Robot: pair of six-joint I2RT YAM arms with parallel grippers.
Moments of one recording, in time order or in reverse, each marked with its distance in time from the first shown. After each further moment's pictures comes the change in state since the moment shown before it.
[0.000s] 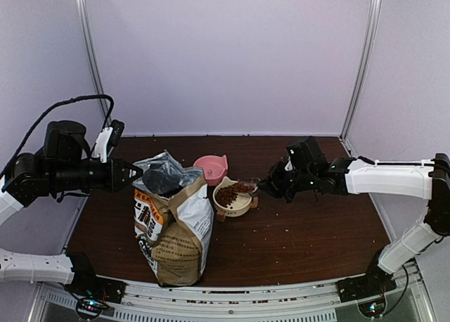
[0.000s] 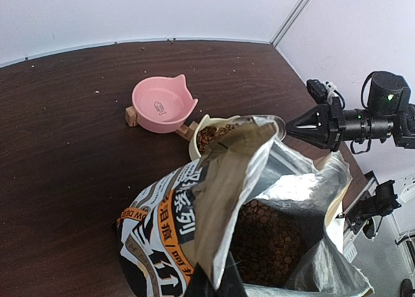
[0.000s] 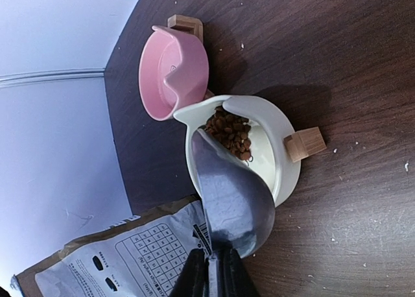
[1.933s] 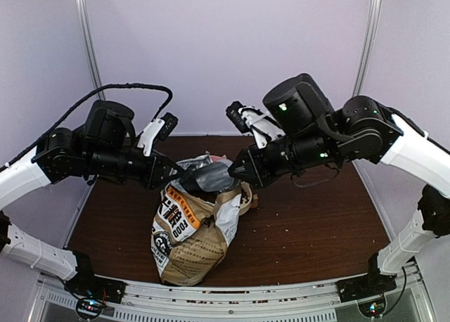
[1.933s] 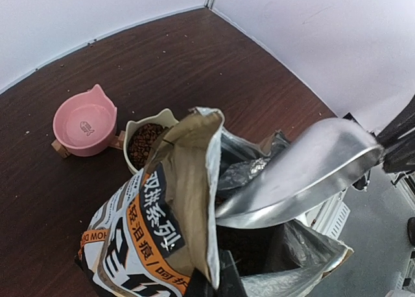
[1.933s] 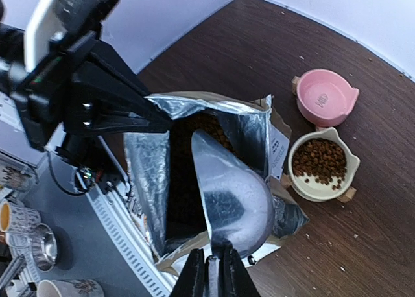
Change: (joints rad) left arm -0.185 0.325 0.217 0.041 0.087 0.143; right arm 0.502 0.063 0.873 -0.828 0.299 -0.861
